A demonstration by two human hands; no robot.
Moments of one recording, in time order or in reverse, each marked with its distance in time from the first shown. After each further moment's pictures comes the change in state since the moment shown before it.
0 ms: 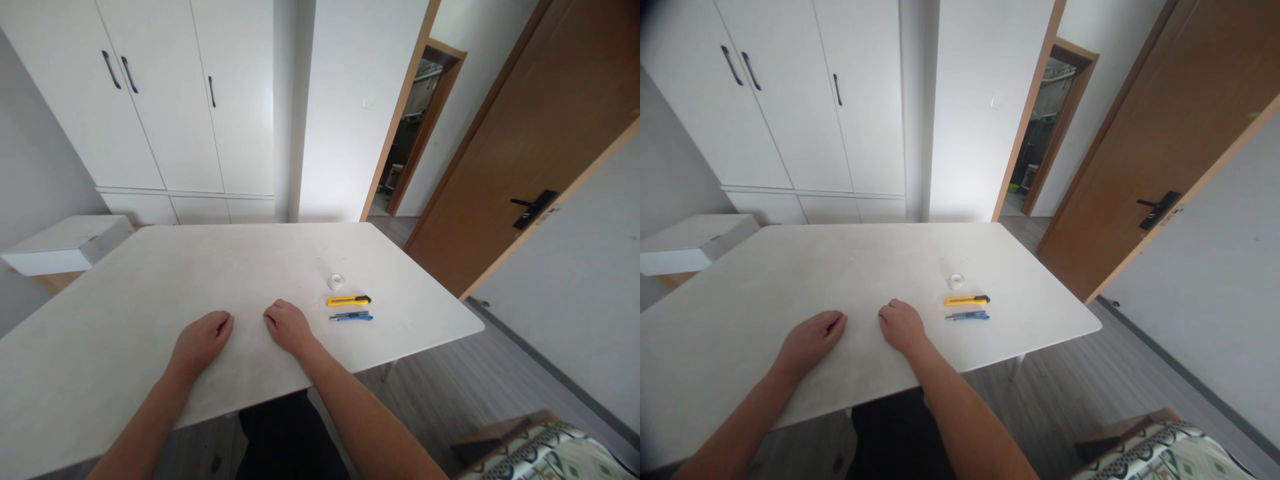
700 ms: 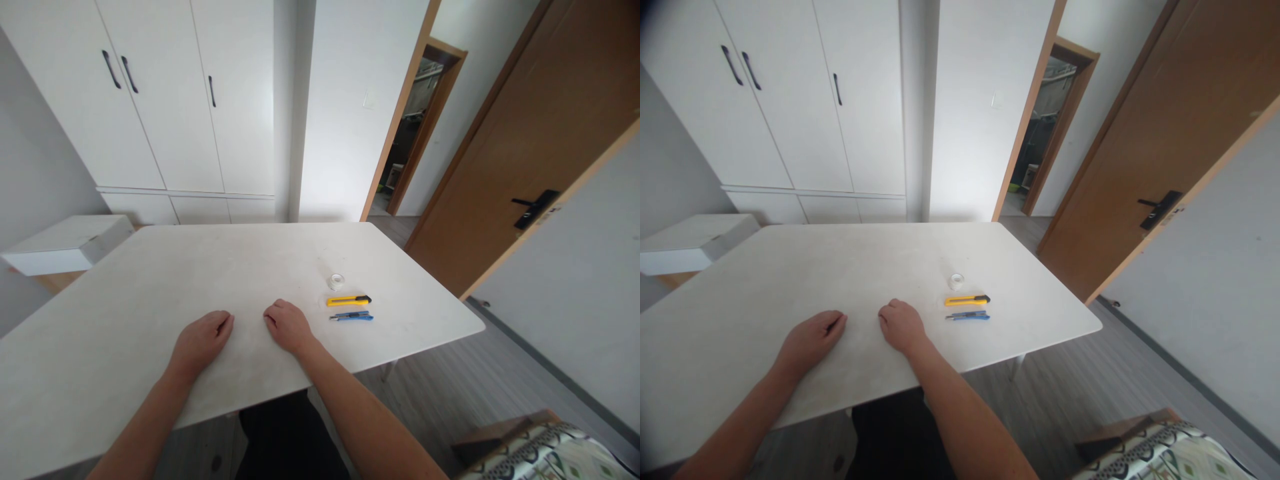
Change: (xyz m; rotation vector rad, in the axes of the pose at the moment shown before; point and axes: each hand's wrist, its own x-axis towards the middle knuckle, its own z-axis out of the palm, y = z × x) left_hand 0.000 0.000 0.000 0.027 0.010 0.010; right_hand 0.000 0.000 0.001 -0.008 0.021 -0.006
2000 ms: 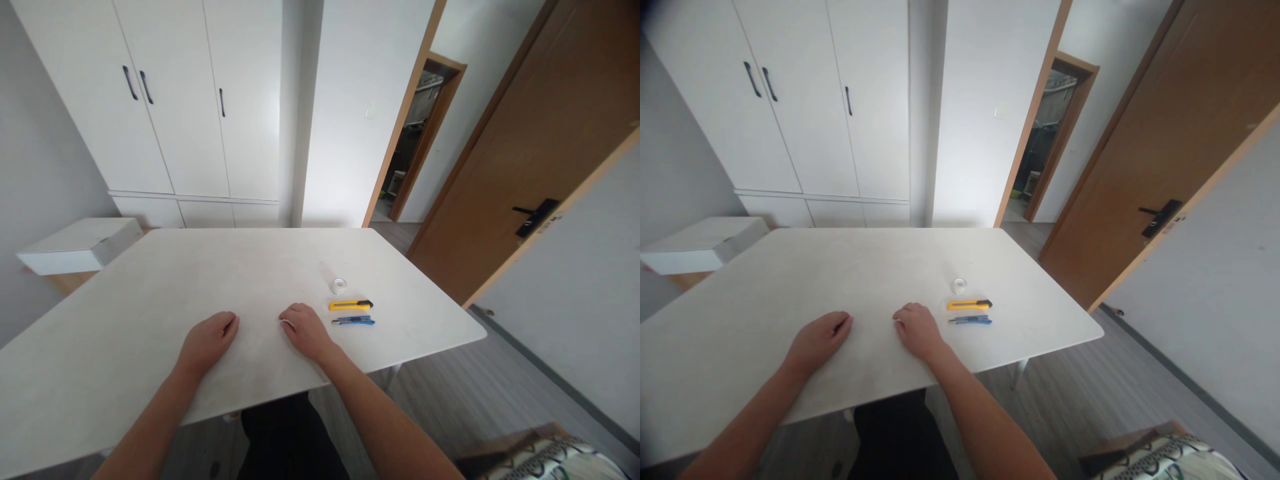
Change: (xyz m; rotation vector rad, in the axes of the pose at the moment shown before) left_hand 0.000 -0.002 0.002 0.005 0.005 0.019; right_hand -0.020 0.010 -0.040 0.082 -0.011 -0.042
